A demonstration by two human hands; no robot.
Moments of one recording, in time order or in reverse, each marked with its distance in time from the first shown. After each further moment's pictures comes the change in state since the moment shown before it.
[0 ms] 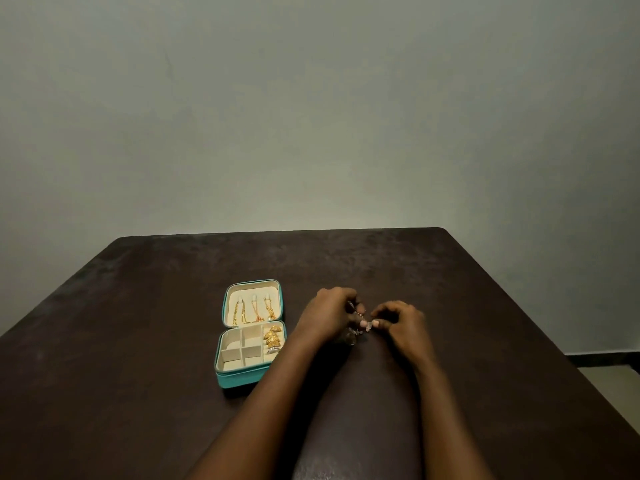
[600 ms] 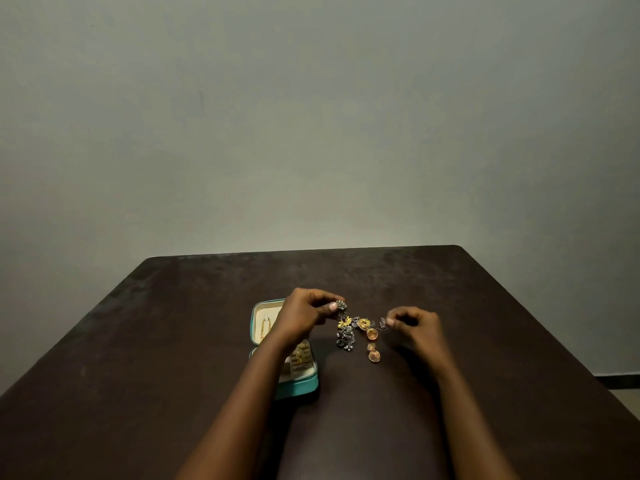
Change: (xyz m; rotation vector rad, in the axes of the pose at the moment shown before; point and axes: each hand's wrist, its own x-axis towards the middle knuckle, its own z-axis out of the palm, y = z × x) left_hand -0.025 -0.036 -0.062 -0.502 0.125 -0.084; right_hand -0.001 -0.027 0.001 0.466 -0.009 0.085
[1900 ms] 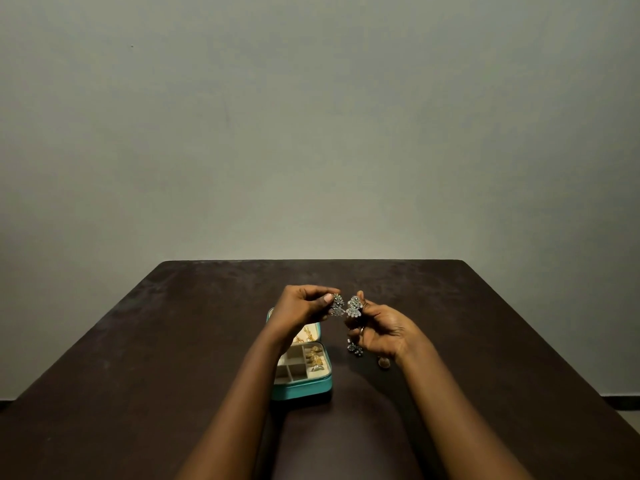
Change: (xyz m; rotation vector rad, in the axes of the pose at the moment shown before) left_hand -0.024 0.017 -0.033 -0.308 0.040 -0.009; right_hand -0.019 -0.083 0.062 0.735 -0.347 0.603
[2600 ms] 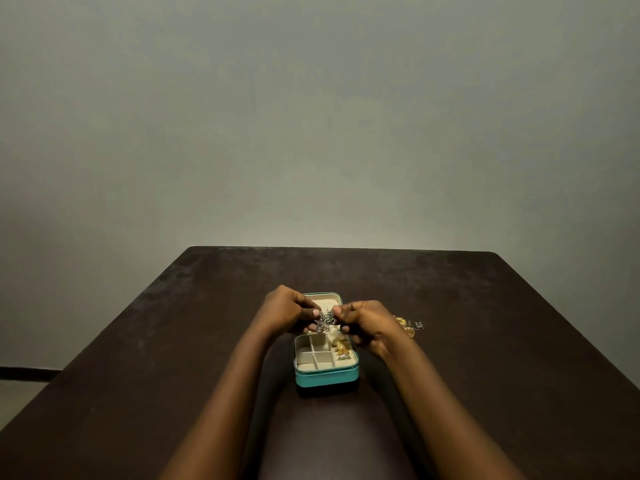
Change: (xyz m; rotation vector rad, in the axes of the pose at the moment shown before) left_hand -0.011 -0.014 -0.058 0.410 0.065 -0.216; right_hand 0.025 0.039 0.035 -0.468 0.030 -0.124
